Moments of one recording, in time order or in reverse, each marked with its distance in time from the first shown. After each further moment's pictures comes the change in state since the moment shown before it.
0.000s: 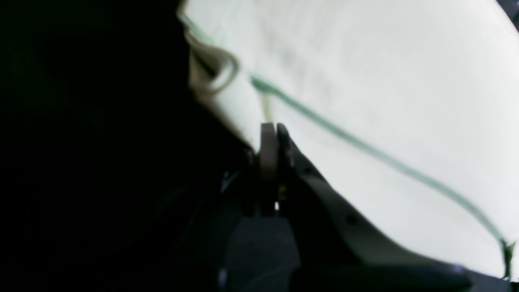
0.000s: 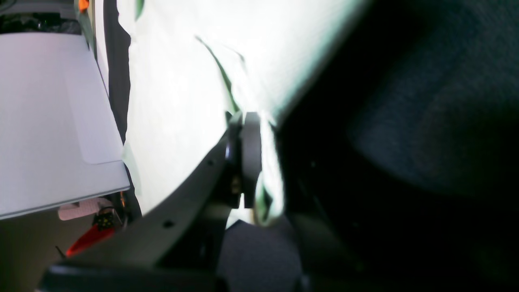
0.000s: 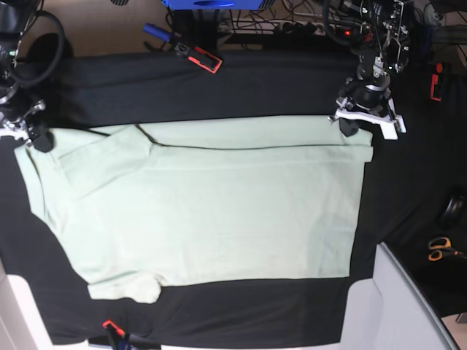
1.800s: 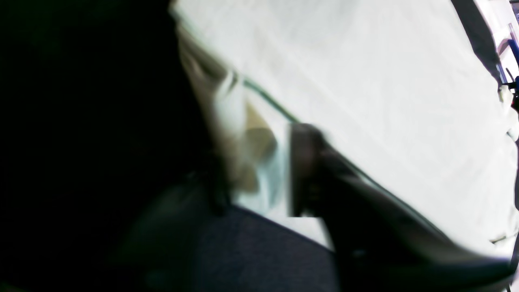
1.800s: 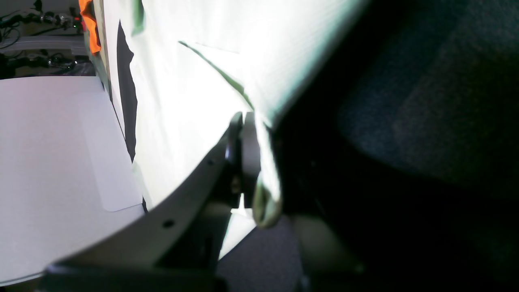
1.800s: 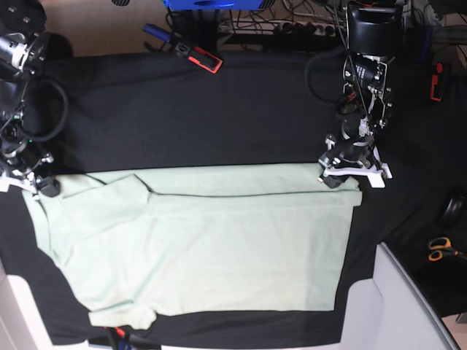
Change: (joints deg) left arm -20.3 5.7 -1.1 -19.0 0.0 -0.5 -0.1; right arm 22.8 1.4 -0.1 -25.5 -10.1 -0.2 6.5
